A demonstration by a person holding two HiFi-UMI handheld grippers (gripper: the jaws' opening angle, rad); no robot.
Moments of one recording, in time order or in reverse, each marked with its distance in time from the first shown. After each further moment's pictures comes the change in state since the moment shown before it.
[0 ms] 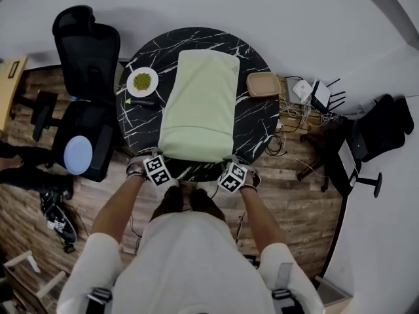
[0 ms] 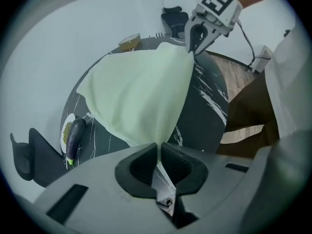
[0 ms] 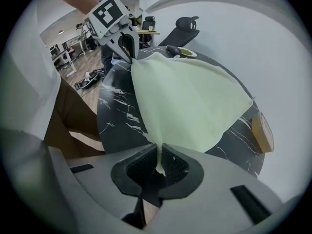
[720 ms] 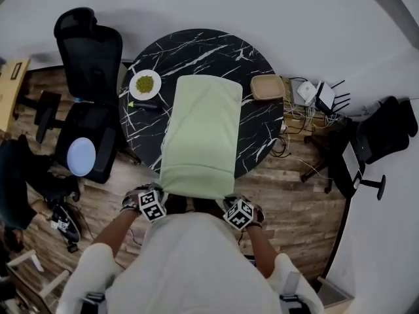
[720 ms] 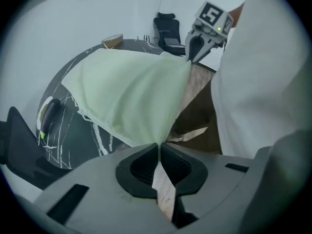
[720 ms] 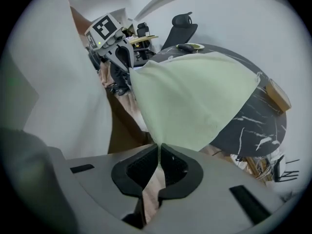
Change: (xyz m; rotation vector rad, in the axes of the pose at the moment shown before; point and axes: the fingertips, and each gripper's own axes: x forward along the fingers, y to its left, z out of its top) left arm -0.056 -0.125 -0.045 -0.028 -0.021 -0.263; right arm -0.058 0.131 -0.049 0.185 0.000 0.238
